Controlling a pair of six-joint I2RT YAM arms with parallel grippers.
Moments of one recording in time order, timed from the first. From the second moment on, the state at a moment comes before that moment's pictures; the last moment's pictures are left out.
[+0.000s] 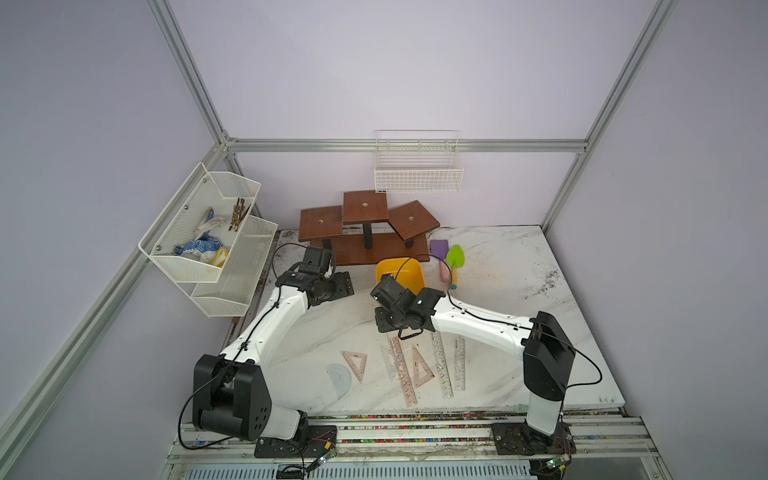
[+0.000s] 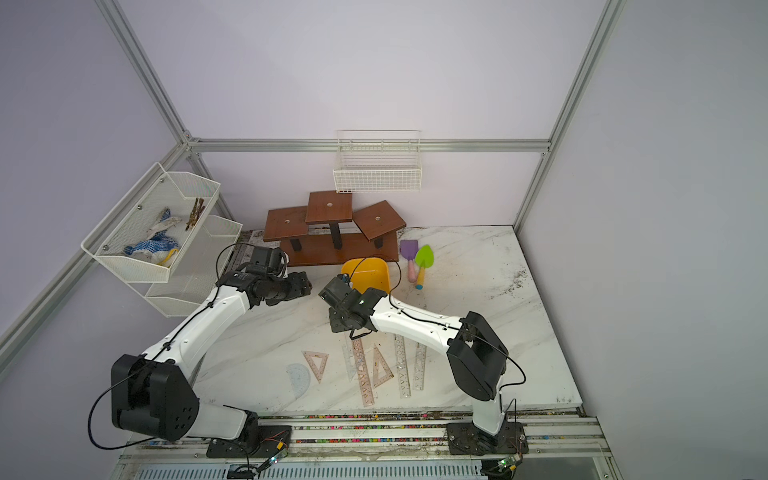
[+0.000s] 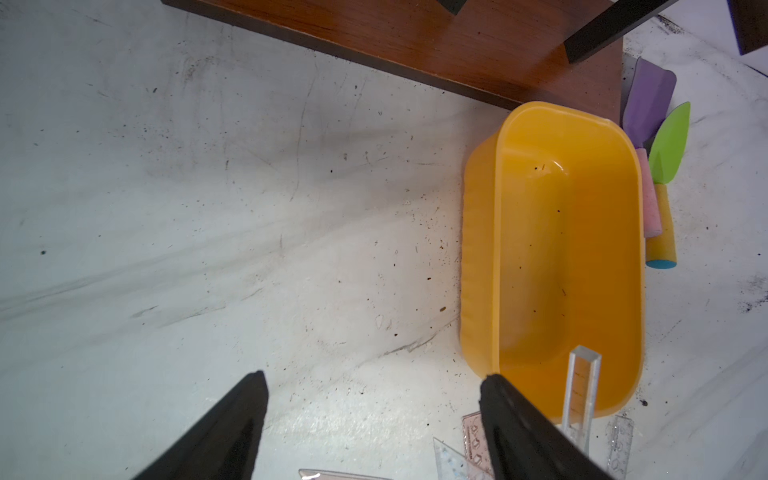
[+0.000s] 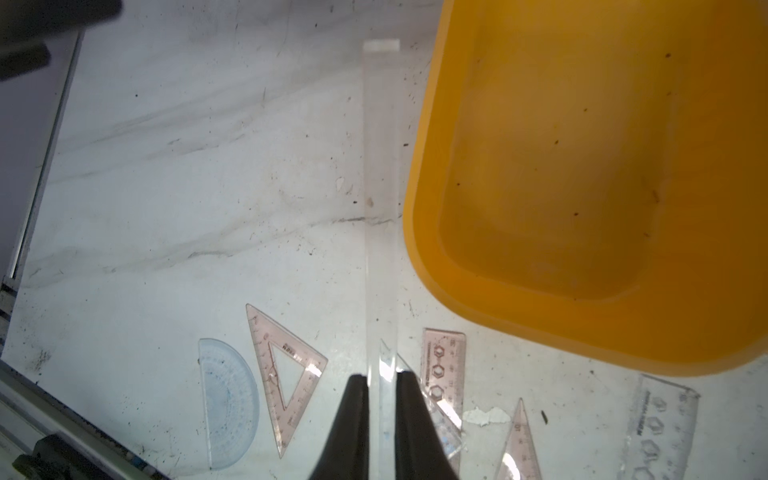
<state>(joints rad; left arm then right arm) -0.20 1.46 1.18 -0.69 0.06 -0.46 0.94 1.87 1.55 -0.67 0.14 0.66</state>
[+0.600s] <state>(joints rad) -0.20 1.53 1.21 -0.60 0.18 -0.46 0.71 2.19 1.93 -0.63 0.19 0.55</state>
